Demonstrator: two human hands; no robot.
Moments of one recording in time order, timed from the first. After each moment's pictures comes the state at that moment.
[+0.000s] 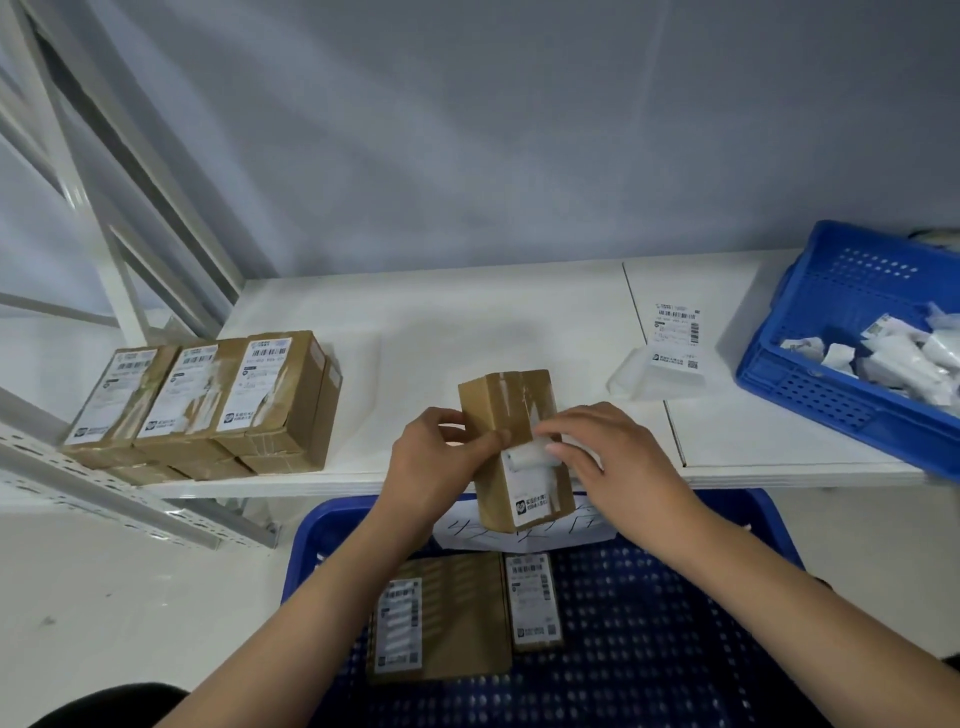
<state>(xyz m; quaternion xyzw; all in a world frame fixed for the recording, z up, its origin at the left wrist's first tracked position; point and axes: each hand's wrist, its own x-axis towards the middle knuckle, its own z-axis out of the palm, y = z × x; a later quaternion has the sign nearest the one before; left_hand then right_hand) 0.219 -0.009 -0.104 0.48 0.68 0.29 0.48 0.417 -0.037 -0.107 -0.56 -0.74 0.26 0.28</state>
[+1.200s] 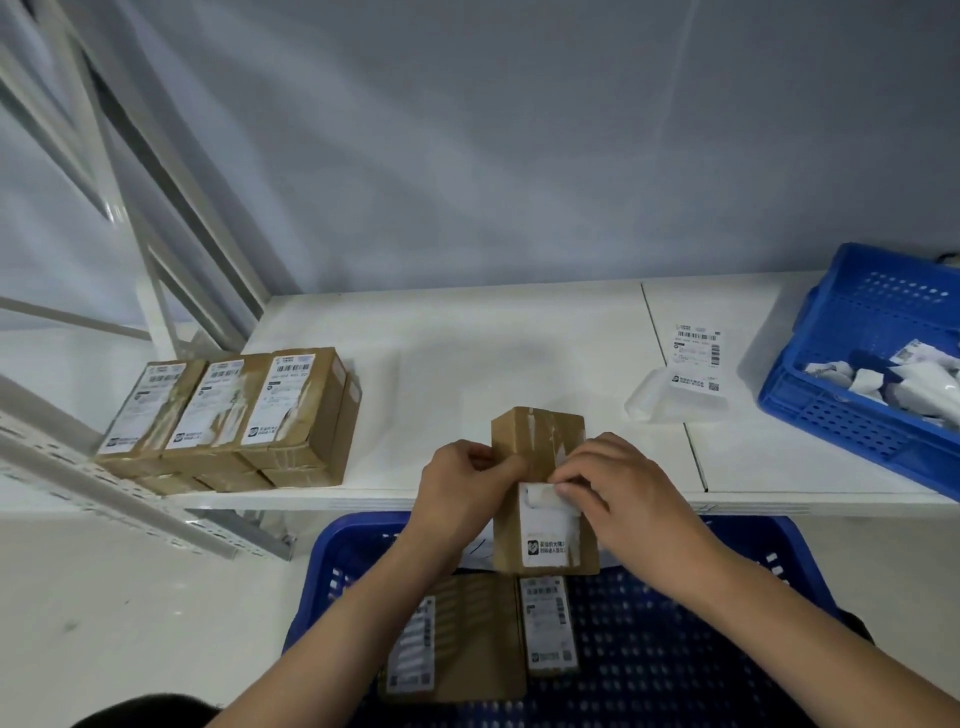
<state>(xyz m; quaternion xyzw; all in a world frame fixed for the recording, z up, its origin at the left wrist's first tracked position) 0.224 -0.012 -0.111 0.48 0.69 0.27 0.48 0.407 -0.040 -0.107 -0.53 -0.78 0.21 0.24</state>
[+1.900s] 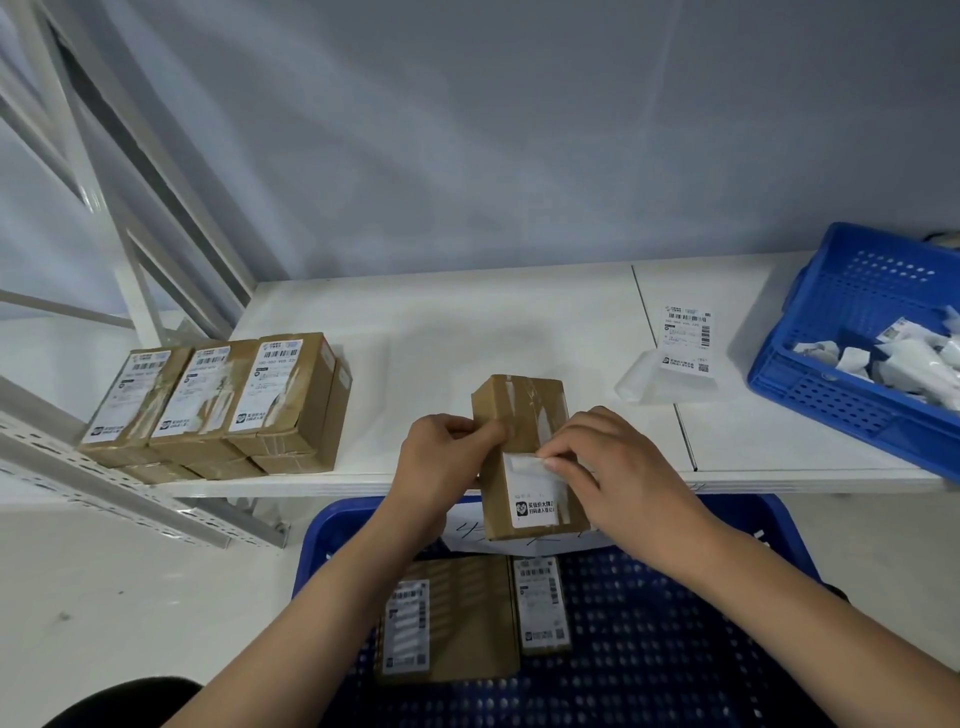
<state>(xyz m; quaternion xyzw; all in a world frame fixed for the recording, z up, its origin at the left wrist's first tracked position) 0.220 -0.005 -0.106 0.44 0.67 0.32 0.50 0.408 -0.042 -0.099 -0.52 -0.79 0.20 0.26</state>
